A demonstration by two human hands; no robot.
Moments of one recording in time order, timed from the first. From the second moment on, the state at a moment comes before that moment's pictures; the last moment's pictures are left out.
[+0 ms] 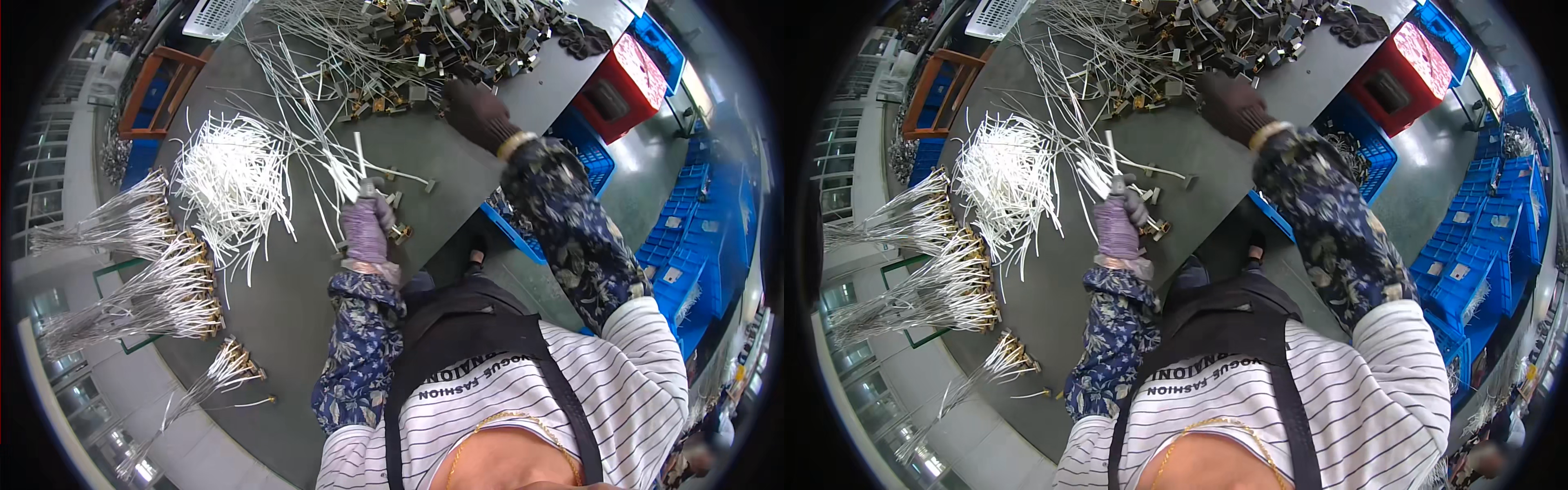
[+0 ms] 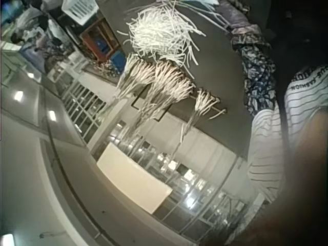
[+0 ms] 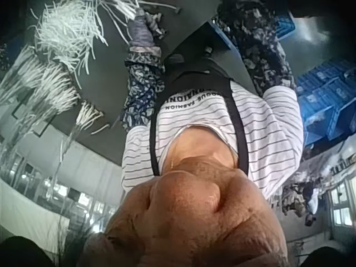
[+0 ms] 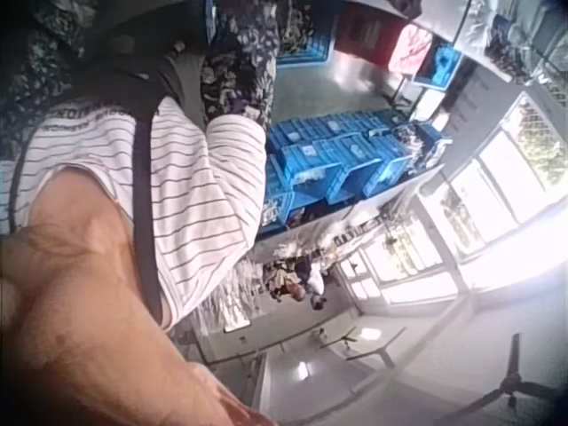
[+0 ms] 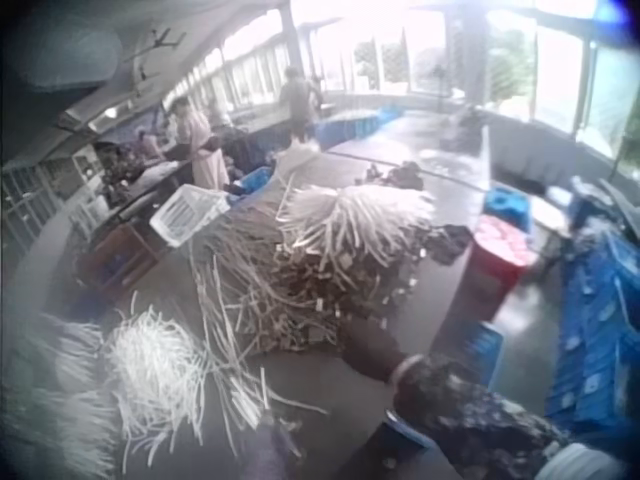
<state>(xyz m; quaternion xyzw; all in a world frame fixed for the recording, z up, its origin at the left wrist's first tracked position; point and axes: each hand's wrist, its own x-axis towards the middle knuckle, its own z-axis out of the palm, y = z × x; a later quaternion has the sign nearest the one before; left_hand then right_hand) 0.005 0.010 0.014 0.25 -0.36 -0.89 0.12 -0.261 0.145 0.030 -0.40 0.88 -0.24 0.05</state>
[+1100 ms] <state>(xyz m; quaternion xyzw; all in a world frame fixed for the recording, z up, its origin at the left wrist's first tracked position) -0.076 -0.006 0.087 0.27 -0.37 -0.81 0.37 -0.027 0.564 -0.067 -0.10 0.85 -0.11 0.51</state>
